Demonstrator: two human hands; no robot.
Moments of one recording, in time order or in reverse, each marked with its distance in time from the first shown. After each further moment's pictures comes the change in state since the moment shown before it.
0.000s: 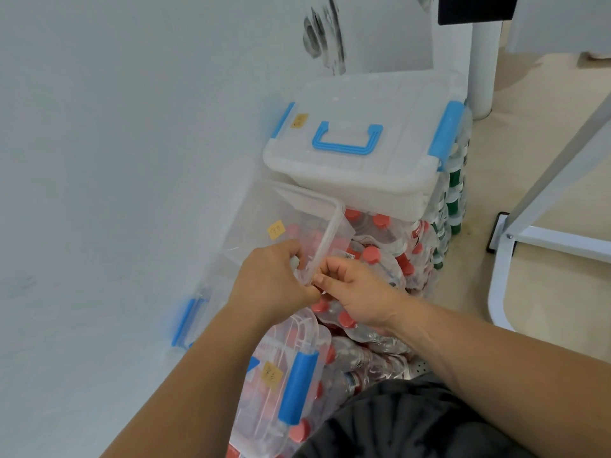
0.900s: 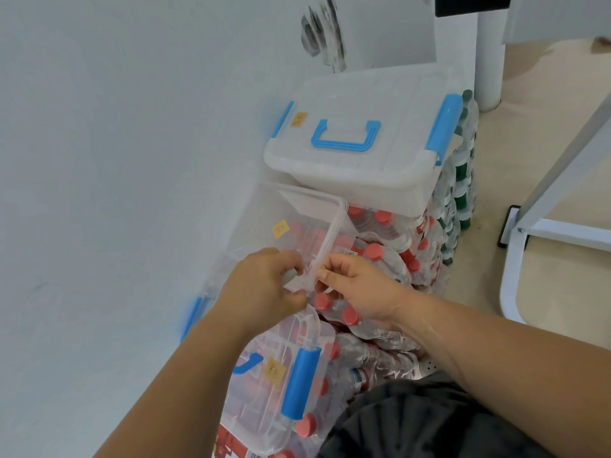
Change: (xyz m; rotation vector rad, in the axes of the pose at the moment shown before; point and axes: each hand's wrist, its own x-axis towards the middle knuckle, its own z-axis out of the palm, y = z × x) left_hand -0.014 -0.014 -0.013 0.121 -0.024 0.222; right_hand 0.002 0.001 -0.006 -0.049 -0.014 0.030
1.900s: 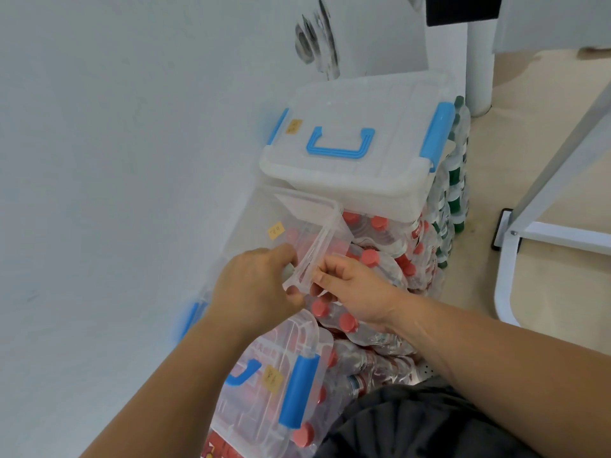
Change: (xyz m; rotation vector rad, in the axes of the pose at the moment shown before) left_hand 0.003 0.021 -0.017 0.114 0.069 -0.022; right_hand 0.005 -0.002 0.000 -0.004 0.003 -0.035
